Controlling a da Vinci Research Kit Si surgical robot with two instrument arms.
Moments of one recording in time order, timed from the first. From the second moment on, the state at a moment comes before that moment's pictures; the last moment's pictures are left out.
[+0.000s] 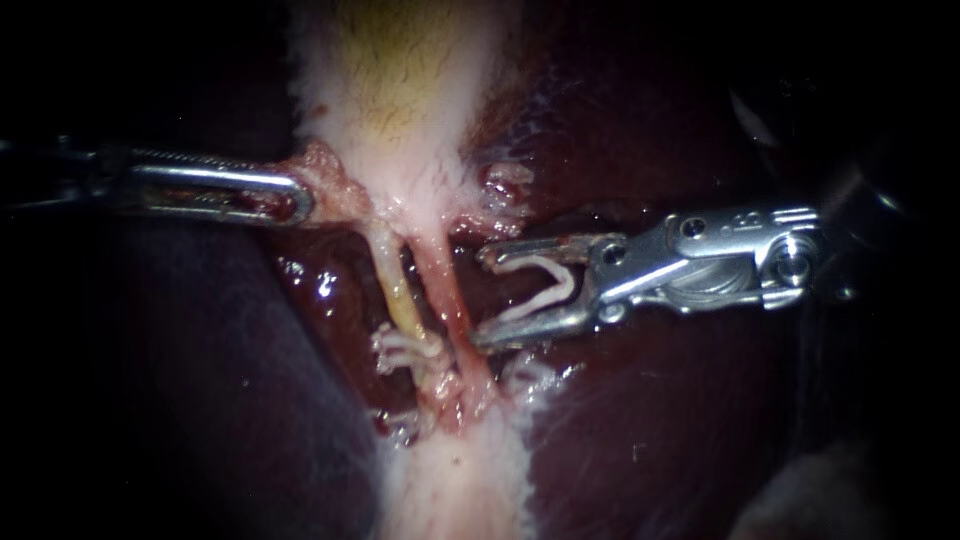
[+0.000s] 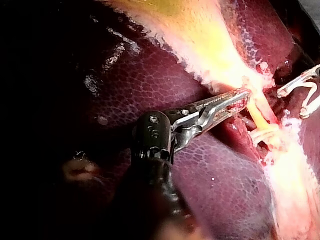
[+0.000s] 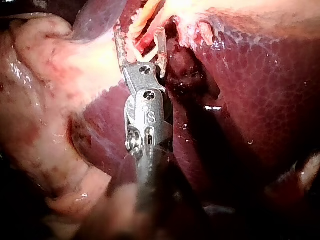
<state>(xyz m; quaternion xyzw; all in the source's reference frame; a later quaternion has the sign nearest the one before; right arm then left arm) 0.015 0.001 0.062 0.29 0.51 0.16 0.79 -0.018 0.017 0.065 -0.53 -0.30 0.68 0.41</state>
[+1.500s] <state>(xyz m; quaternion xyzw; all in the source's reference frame) 0.022 0.001 0.070 0.31 0.51 0.16 0.78 -0.018 0.017 0.065 -0.53 -0.30 0.68 0.41</state>
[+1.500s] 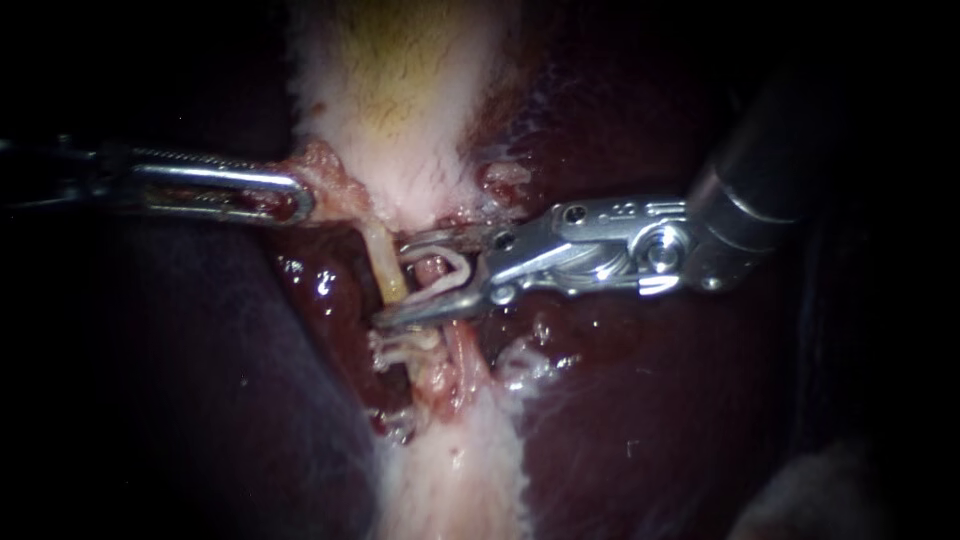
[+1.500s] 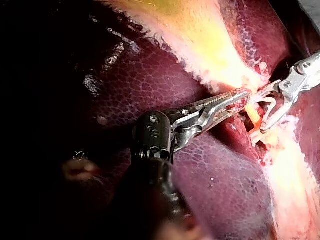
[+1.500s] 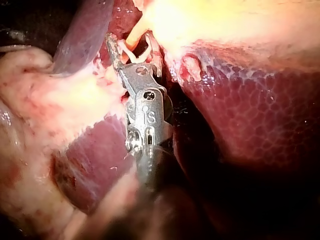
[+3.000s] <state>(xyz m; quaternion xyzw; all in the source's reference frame) 0.024 0.002 0.064 0.37 0.58 0.21 0.69 -0.018 0.017 0.065 -0.53 -0.30 0.68 0.41</state>
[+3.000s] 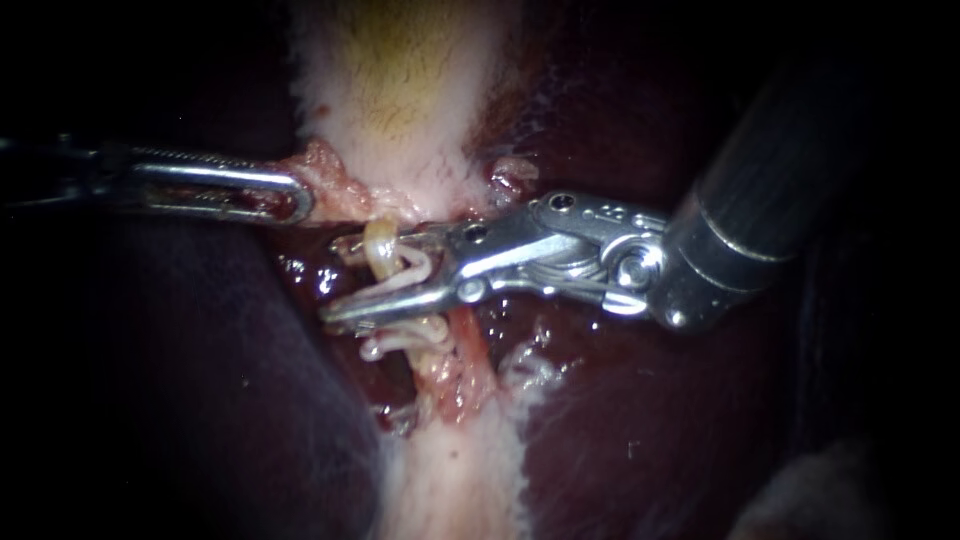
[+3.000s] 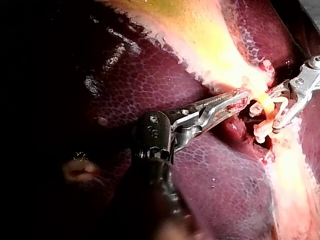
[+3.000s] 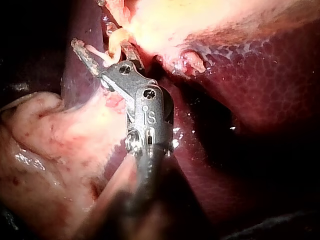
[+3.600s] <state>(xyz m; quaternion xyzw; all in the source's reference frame) 0.023 0.002 0.065 0.38 0.58 0.22 0.69 -0.018 0.017 0.065 -0.53 -0.30 0.68 0.41</state>
